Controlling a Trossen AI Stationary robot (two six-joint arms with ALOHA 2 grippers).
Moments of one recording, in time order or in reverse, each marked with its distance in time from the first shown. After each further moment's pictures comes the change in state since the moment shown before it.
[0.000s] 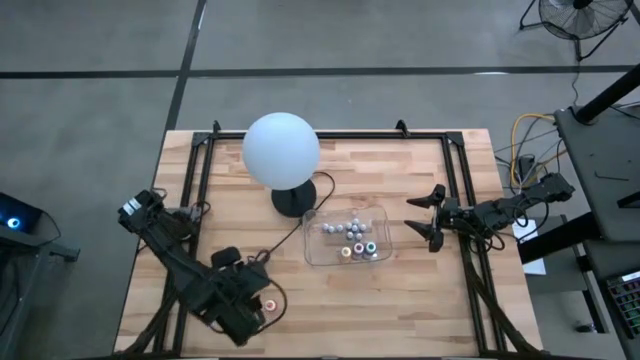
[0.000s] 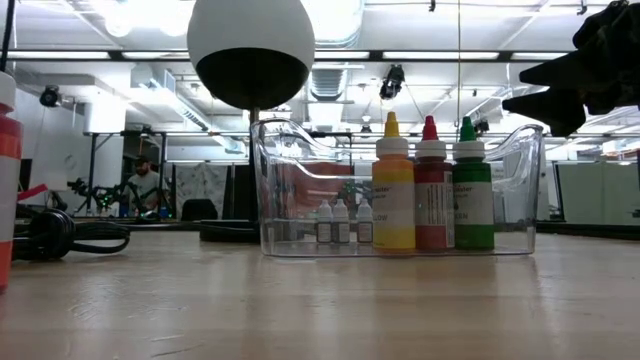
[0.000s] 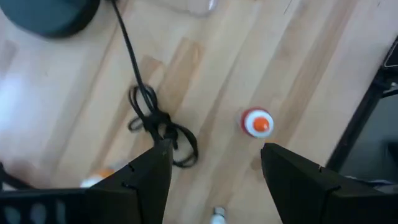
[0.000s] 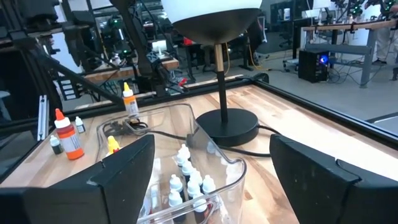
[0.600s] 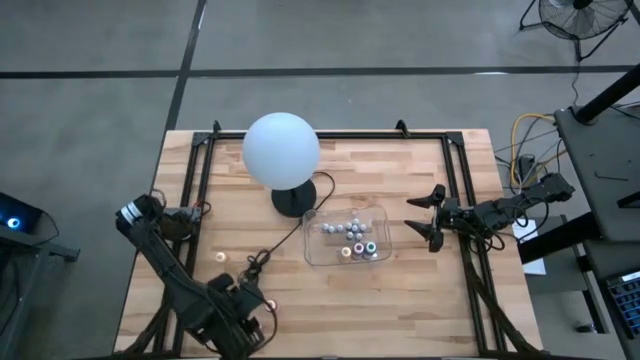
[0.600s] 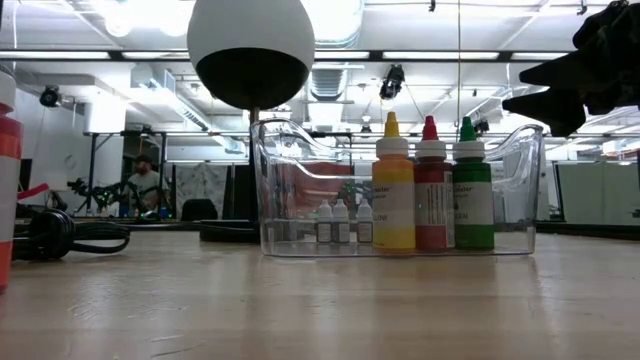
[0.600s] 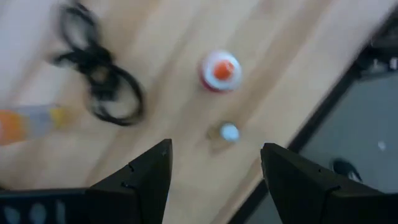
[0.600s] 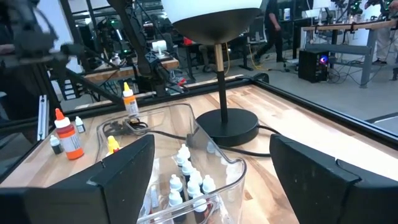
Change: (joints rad) left arm -0.105 0.015 -0.171 0.230 0.101 -0.291; right arm 0.000 0.000 0.000 0.000 0.000 0.000
